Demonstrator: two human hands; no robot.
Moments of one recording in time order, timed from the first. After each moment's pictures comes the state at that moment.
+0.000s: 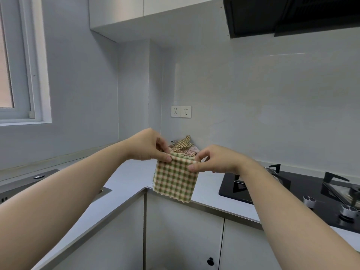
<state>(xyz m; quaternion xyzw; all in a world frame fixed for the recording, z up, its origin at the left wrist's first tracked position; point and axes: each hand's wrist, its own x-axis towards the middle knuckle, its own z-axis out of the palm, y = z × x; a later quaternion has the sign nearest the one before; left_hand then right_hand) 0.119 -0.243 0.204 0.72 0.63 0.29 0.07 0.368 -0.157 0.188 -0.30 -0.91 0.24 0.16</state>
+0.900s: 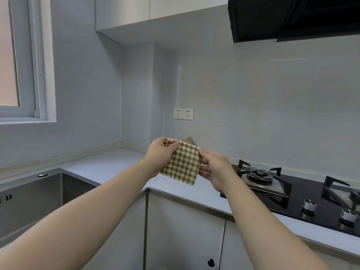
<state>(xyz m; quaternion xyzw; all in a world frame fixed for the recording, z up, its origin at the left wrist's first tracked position) 0.153 -0.211 0.158 0.48 0.59 0.62 0.21 0.330 -0.154 0.141 -0.32 -0.58 0.60 0.45</state>
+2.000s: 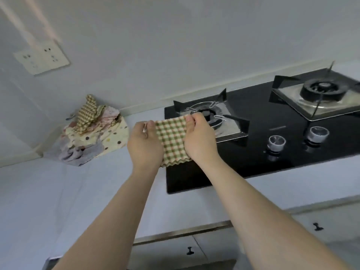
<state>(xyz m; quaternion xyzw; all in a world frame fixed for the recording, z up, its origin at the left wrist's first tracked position) 0.287 0.082 0.082 0.52 0.65 0.53 0.17 0.411 0.089 0.069 -0.60 -0.53 0.29 0.53</state>
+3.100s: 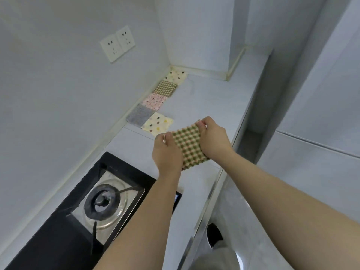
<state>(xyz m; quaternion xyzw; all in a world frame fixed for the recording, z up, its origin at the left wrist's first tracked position) 1.046 0.065 0.187 0.69 0.46 0.28 0.48 1.133 -0.031 0.204 -0.83 -0.16 0.16 0.50</state>
